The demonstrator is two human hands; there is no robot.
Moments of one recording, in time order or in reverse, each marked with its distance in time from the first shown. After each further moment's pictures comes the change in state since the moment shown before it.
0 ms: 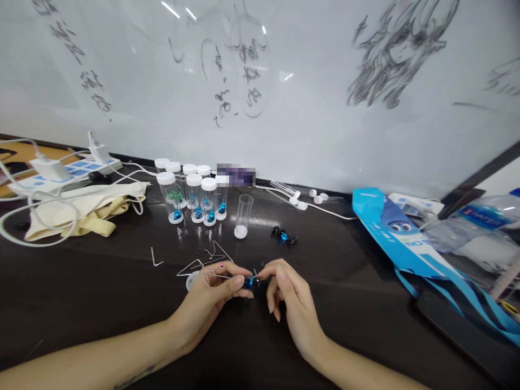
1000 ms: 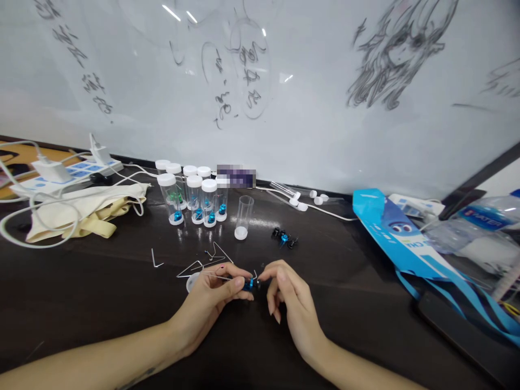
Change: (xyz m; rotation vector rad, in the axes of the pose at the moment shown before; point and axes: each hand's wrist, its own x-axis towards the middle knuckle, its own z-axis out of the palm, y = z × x) left_hand 0.001 0.001 0.001 -0.002 -0.010 -0.010; right_hand -0.002 0.002 0.001 0.016 0.000 -0.010
